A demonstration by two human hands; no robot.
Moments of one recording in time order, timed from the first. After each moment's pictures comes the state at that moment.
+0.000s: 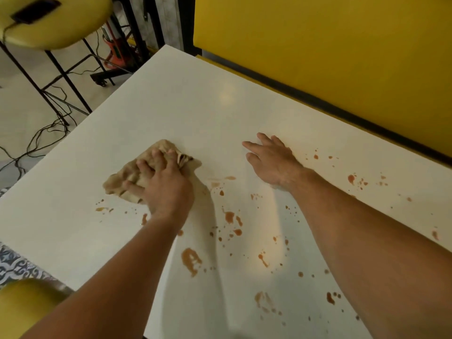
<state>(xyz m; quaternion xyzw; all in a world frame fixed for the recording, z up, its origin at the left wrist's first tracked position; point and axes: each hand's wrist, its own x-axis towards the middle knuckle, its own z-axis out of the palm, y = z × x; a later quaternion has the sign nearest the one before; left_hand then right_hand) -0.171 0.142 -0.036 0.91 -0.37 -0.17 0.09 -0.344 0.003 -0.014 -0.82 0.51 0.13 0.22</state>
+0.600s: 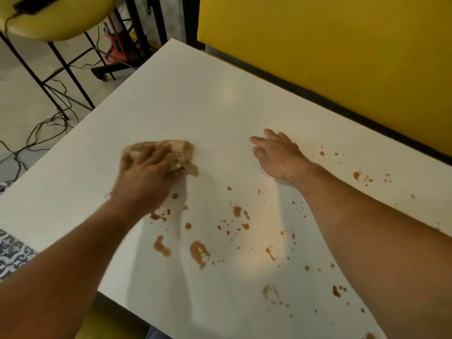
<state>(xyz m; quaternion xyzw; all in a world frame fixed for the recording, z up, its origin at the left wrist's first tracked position) -0.094 0.178 -0.032 0.78 -0.61 -0.12 0.01 -0.336 0.007 -0.007 -0.81 0.52 0.15 0.22</state>
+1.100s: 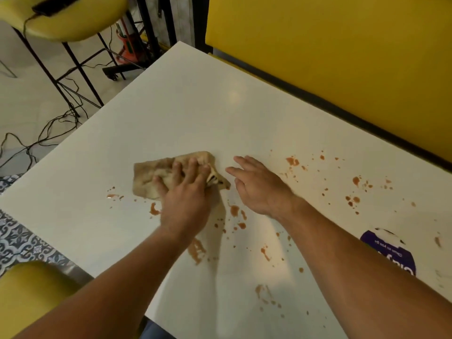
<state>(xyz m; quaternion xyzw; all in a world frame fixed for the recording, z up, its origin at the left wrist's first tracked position) -0.195 0.181 -0.036 0.83 -0.53 -0.16 0.05 -0.337 0.070 -0.015 -0.89 0.38 0.10 0.25</state>
